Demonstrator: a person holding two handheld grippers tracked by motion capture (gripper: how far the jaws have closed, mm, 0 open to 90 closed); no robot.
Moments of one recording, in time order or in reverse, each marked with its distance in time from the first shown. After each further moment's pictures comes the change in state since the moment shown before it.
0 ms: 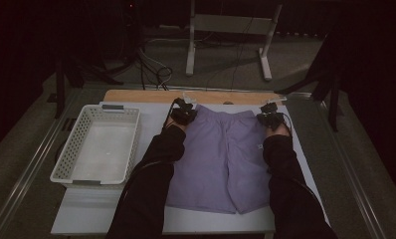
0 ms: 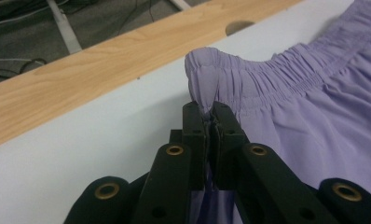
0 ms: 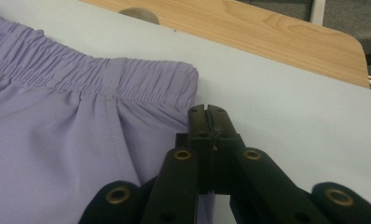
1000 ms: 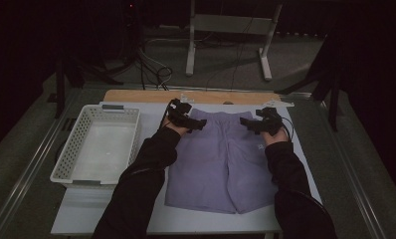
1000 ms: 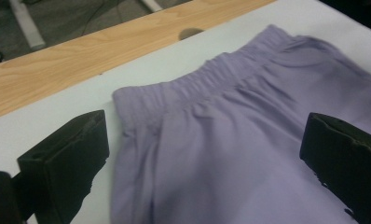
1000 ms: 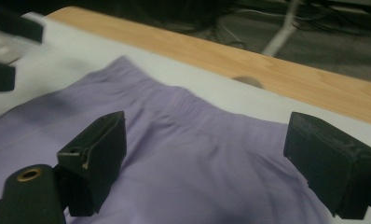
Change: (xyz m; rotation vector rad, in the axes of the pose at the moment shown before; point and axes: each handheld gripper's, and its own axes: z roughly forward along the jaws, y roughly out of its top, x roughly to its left) left arm -0.018 0.006 -0.055 -0.001 -0.145 -0.043; right arm 0.030 -0.003 -0.047 -0.261 0.353 -0.027
